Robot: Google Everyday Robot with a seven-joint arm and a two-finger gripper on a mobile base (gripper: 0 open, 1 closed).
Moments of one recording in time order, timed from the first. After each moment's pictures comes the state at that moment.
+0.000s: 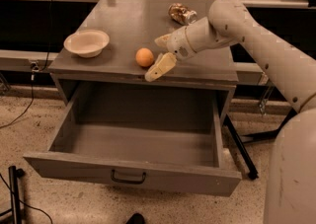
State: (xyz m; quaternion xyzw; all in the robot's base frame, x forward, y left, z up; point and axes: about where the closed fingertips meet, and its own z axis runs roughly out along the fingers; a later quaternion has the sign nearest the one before) arm 0.700 0.015 0.834 -0.58 0.66 0.28 0.39
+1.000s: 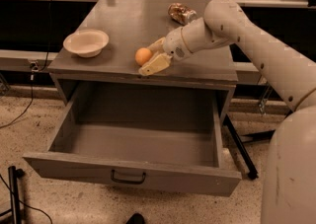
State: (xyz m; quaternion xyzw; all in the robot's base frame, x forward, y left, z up) arm 0.699 0.020 0.831 -0.58 0.66 0.28 0.38
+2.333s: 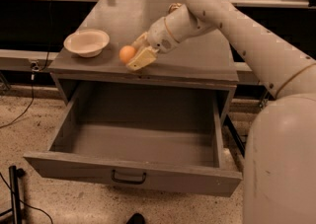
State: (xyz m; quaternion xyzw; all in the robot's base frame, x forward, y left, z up) arm 0.686 0.058 0.854 -0.64 0.62 0.27 0.36
